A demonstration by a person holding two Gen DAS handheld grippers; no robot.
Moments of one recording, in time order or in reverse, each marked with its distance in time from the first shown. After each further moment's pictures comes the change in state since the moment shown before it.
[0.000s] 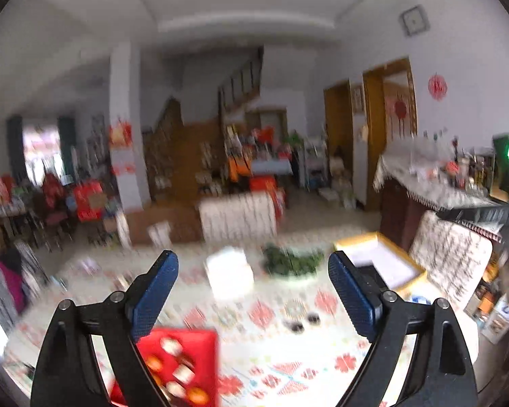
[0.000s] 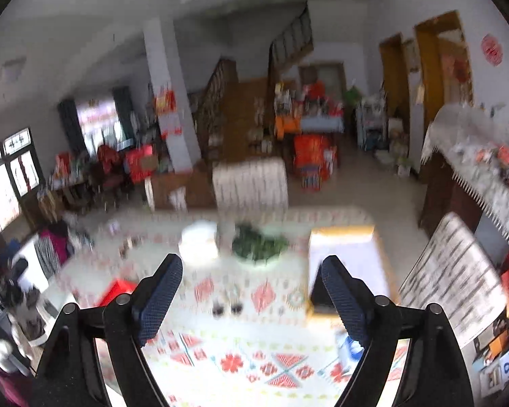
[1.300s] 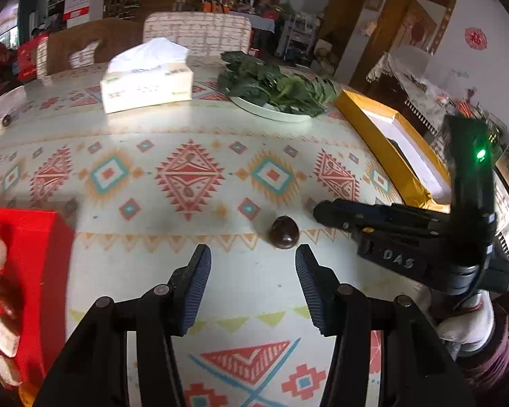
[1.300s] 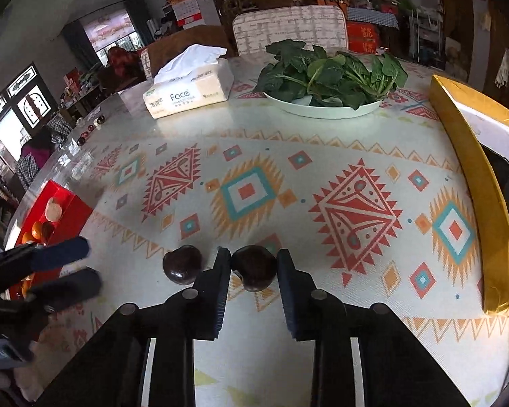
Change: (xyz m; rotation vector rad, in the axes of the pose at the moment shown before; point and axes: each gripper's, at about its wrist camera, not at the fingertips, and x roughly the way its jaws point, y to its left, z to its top) left arm 0.299 -0.025 -0.181 -0.181 0.583 -0.205; right arm 0.358 0.006 -0.136 -0.029 0.383 0.140
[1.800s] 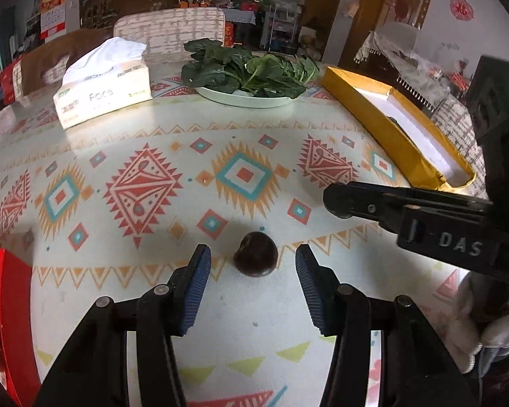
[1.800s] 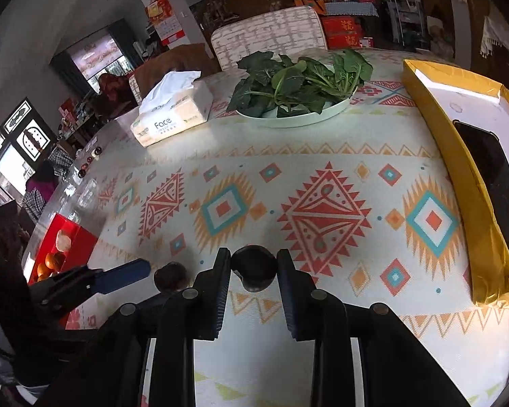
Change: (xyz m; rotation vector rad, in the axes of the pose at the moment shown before) left arm 0.047 -0.028 0.007 0.113 0.018 0.014; right arm -0.012 -0.028 0.005 0.114 -0.029 0.046
